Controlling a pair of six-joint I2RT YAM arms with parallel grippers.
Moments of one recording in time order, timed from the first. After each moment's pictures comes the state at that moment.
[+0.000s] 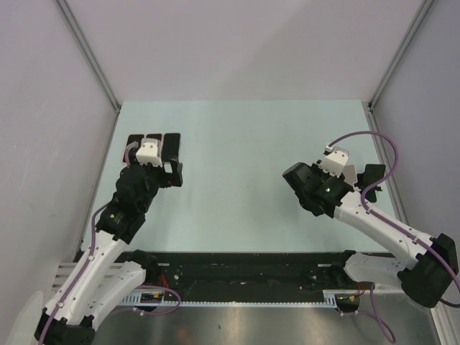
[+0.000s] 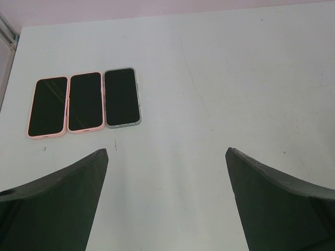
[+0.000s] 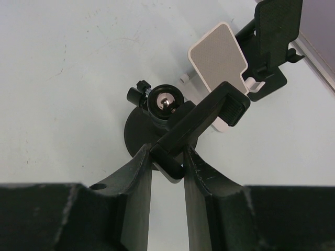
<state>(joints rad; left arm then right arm) -0.40 0.69 0.72 -0.26 -0.23 -0.08 0.75 1.14 0.95 -0.87 1.03 1.01</state>
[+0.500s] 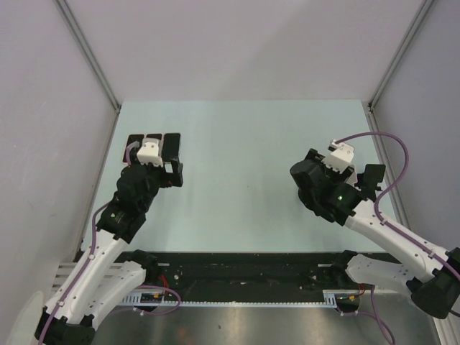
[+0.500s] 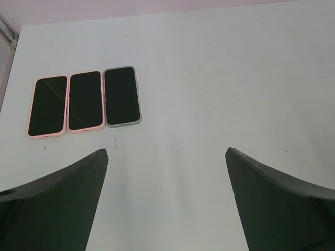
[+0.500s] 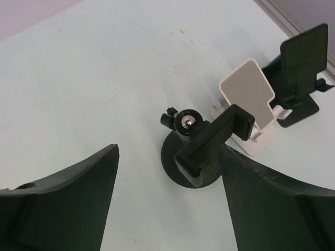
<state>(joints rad) -0.40 0.69 0.72 -0.26 -0.23 -0.07 0.77 1.04 0.94 -0.69 1.05 0.89</state>
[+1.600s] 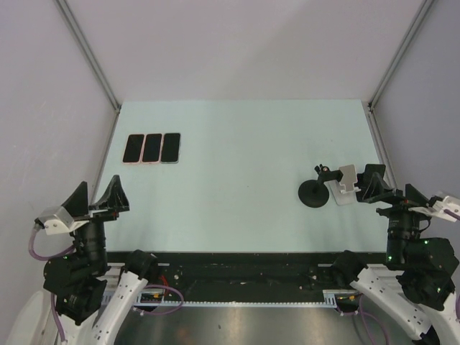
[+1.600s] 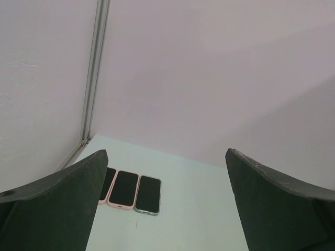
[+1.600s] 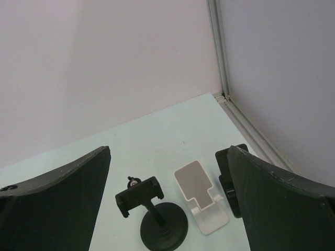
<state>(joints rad) -0.40 0.01 0.75 -0.26 -0.49 -0.09 0.77 0.11 0.78 -0.34 0.99 0.02</state>
